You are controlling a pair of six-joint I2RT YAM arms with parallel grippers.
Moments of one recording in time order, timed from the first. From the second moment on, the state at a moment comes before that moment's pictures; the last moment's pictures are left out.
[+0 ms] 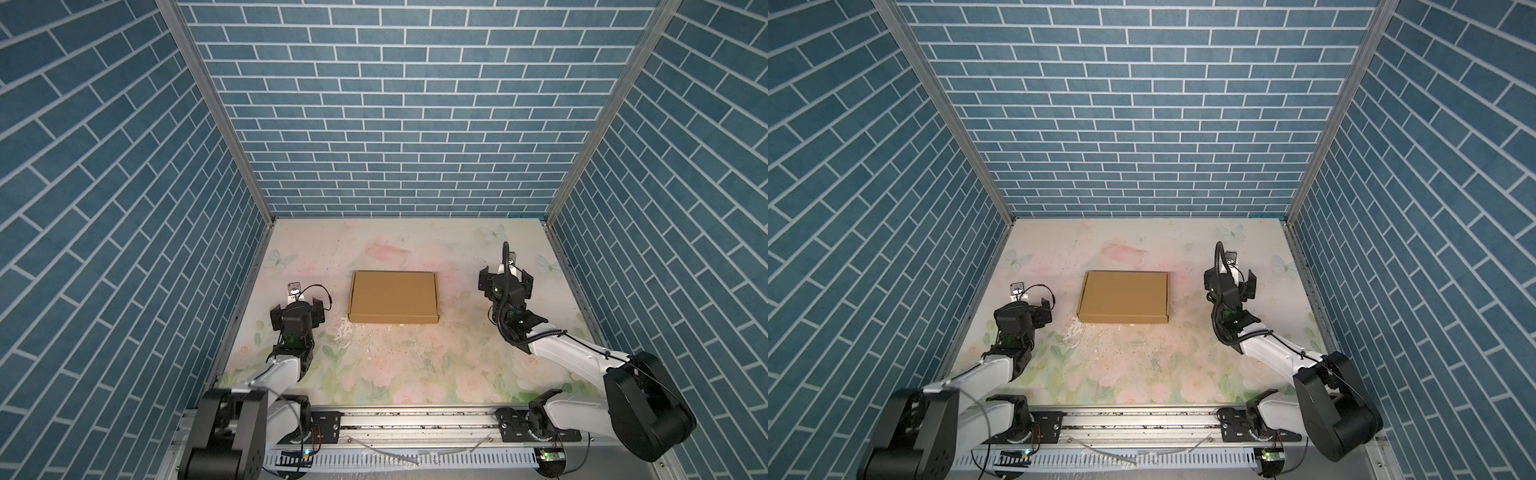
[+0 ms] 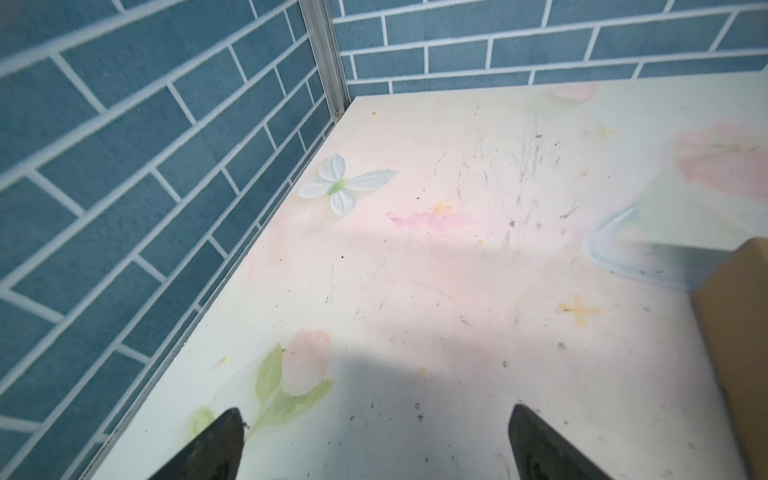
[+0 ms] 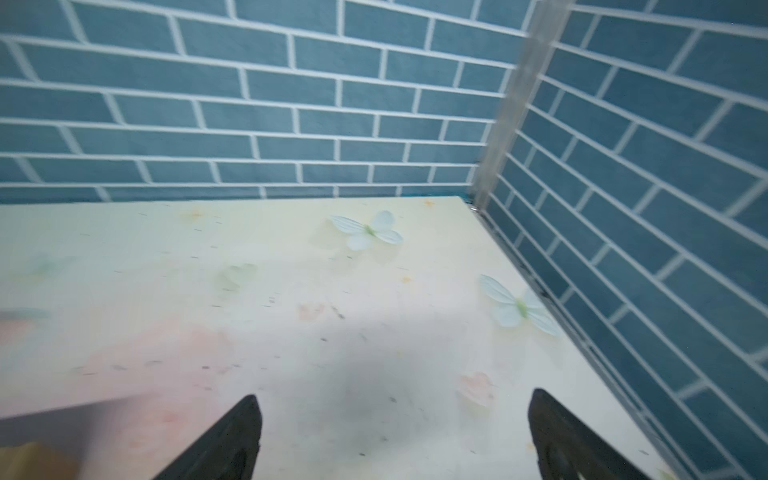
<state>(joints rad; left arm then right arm) -0.05 1.22 0.20 0.57 -0.40 -0.03 0.50 1.26 0.52 0.37 0.78 0.06</state>
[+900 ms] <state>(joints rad) -0.02 1.52 0.34 0.87 -0.20 0.02 0.25 1.54 0.30 0.97 0.64 -0.18</state>
